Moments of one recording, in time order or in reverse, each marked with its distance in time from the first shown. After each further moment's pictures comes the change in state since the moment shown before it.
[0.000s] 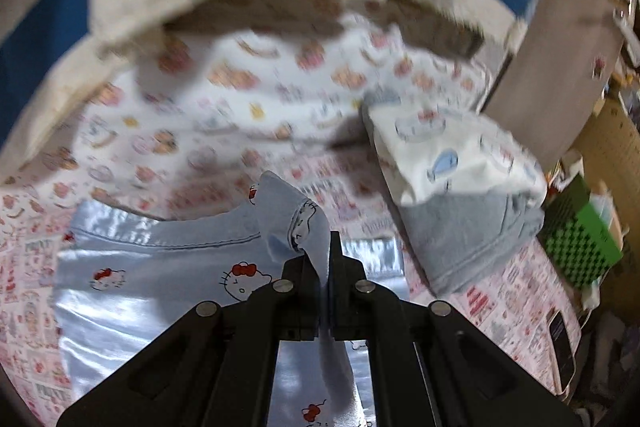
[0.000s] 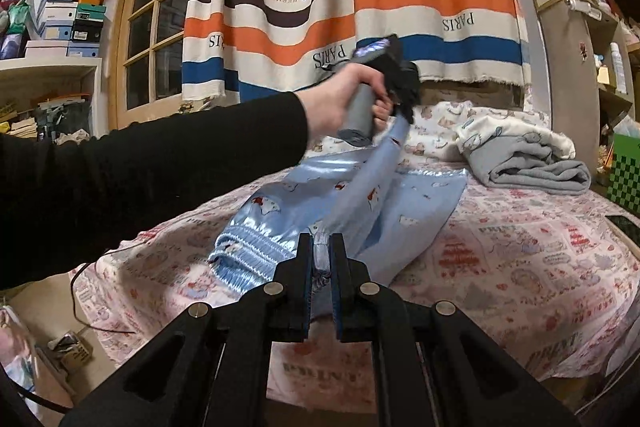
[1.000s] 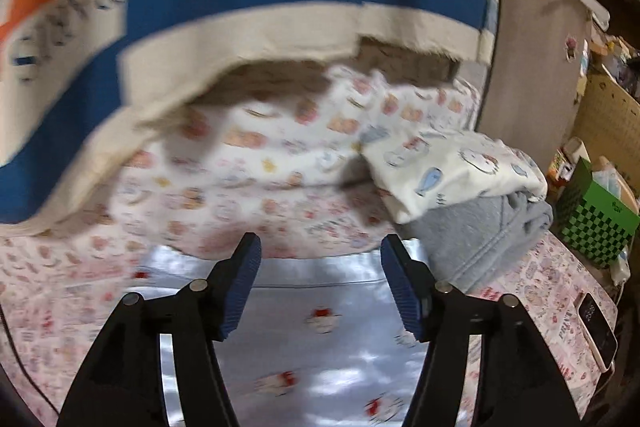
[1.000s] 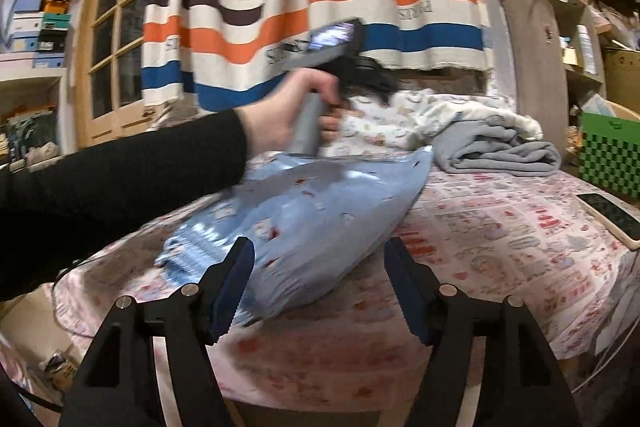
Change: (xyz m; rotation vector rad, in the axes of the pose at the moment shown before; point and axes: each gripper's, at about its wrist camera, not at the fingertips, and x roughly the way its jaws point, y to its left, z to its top) left arm -0.045 -0.006 -0.015 0.124 -0.246 0.097; right arm 0.005 -0.032 -0.001 0.086 0.007 -0.163
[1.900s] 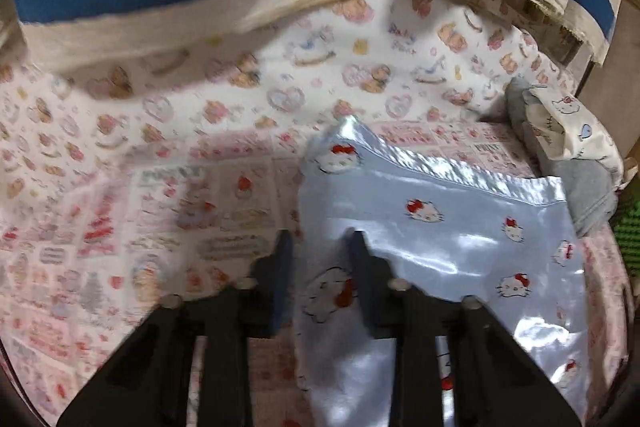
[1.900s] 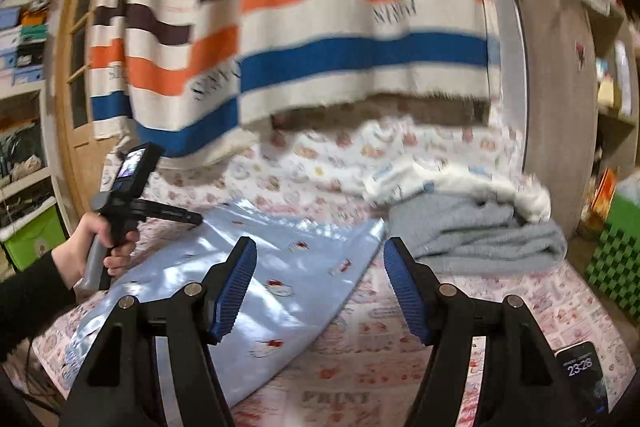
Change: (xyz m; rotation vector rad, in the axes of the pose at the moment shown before) left arm 0.028 0.159 -0.077 -0.235 0.259 0.075; right arm 0.132 -0.130 0.151 -0.013 0.121 0.067
